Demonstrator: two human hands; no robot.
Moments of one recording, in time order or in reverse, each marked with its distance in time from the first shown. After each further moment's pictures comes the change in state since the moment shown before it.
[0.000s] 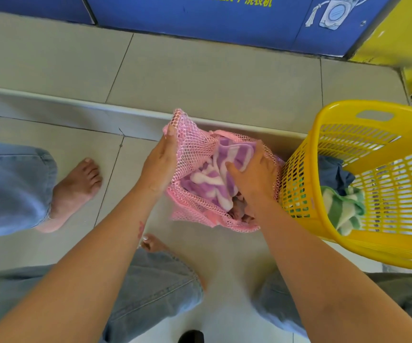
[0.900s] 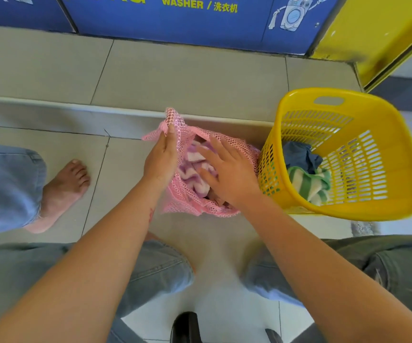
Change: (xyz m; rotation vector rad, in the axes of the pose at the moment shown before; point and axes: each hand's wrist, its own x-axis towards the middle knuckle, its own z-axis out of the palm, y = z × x) left_hand -0.026 0.012 0.028 0.114 0.021 -0.027; right_hand -0.068 -0.001 -0.051 -0.161 0.056 -0.690
